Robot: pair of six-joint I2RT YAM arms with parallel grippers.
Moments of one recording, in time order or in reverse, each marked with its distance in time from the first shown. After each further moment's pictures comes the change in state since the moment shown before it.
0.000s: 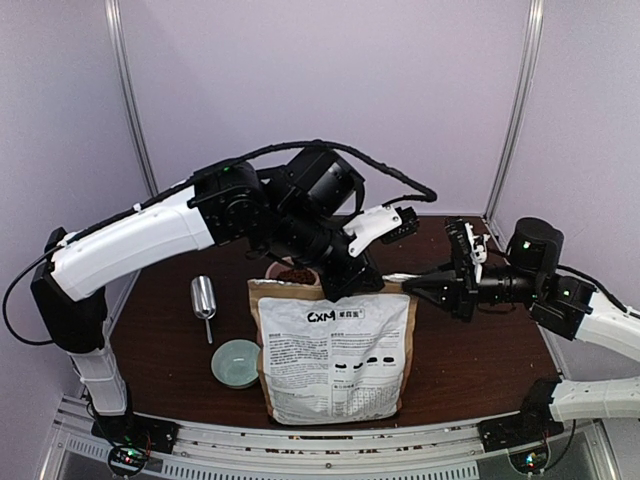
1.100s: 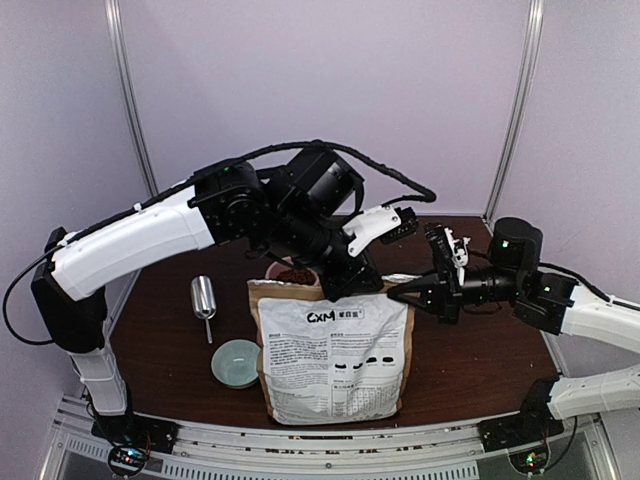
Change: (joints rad) left arm 0.001 0.000 -0.002 0.001 0.023 0.000; right arm 0.020 0.118 0.007 0.068 -0.059 0.012
